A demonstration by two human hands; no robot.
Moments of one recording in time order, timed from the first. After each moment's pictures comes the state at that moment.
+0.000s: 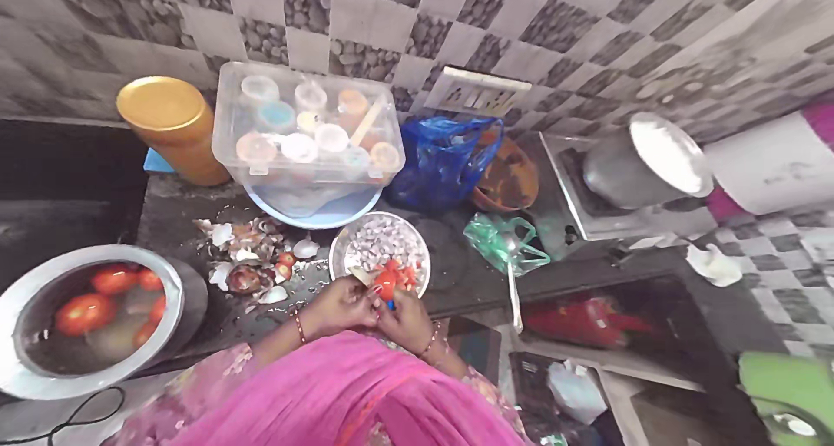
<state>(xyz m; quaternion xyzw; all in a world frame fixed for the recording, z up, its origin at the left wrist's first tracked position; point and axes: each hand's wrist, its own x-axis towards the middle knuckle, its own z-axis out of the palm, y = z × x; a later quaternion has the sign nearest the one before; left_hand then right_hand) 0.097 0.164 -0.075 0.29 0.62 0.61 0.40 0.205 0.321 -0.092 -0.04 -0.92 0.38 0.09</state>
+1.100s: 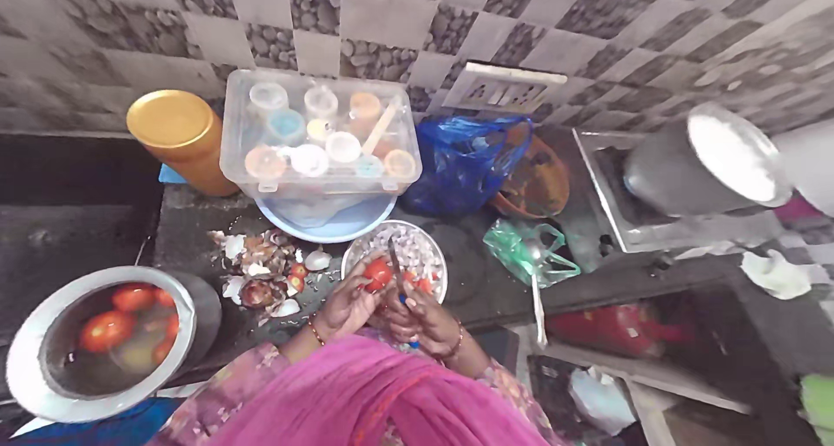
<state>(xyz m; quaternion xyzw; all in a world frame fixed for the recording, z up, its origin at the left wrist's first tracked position) 0.084 0.193 -0.134 0.08 0.14 0.89 0.43 0.171 0.345 -0.075 -0.02 -0.43 0.88 -0.19</state>
